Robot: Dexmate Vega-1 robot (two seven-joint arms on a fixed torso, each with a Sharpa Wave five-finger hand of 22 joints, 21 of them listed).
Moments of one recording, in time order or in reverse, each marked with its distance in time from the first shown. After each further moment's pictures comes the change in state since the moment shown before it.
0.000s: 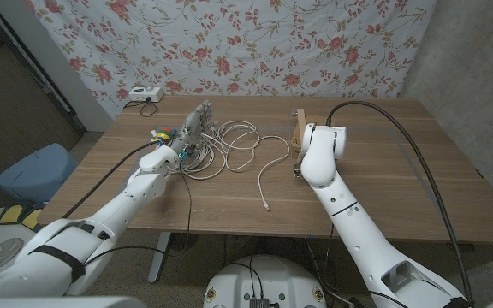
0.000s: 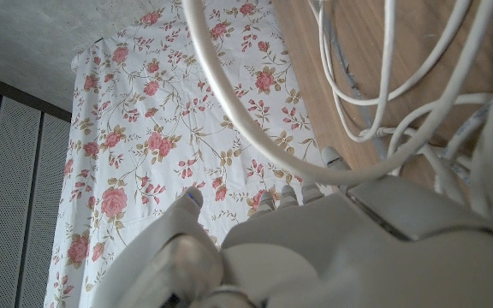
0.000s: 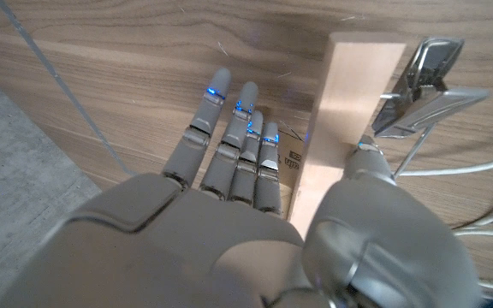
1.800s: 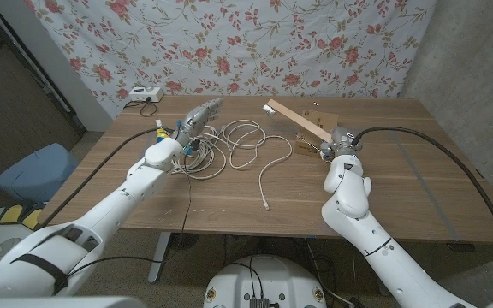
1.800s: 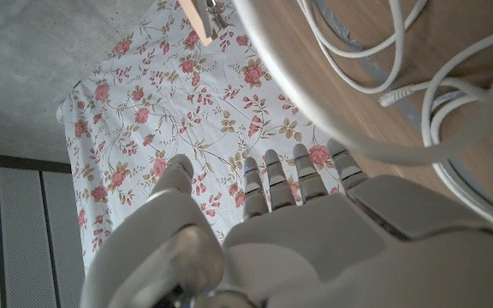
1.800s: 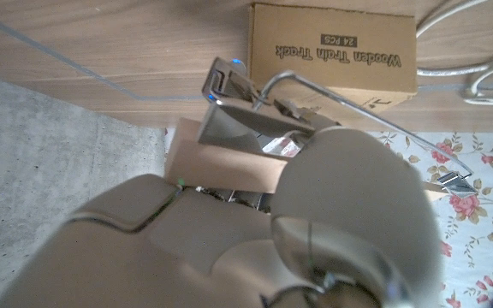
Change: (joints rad) left arm 0.071 0.116 0.055 -0.341 0.293 0.114 0.356; left_hand 0.245 -0.055 0.054 -0.251 -0.063 0.392 -0.088 0.078 0.014 0.350 -0.068 0.123 0.032 0.310 0.011 0.076 0.033 0.022 0.091 -0.022 0.020; right arm -0.209 -0.241 0.018 -0.155 0.891 -0.177 -1.297; right_hand 0.502 0.134 0.263 0.233 -0.081 0.162 -0.145 0.118 0.398 0.314 -0.229 0.700 0.887 0.294 -0.097 0.773 0.771 -0.088 -0.153 0.766 0.260
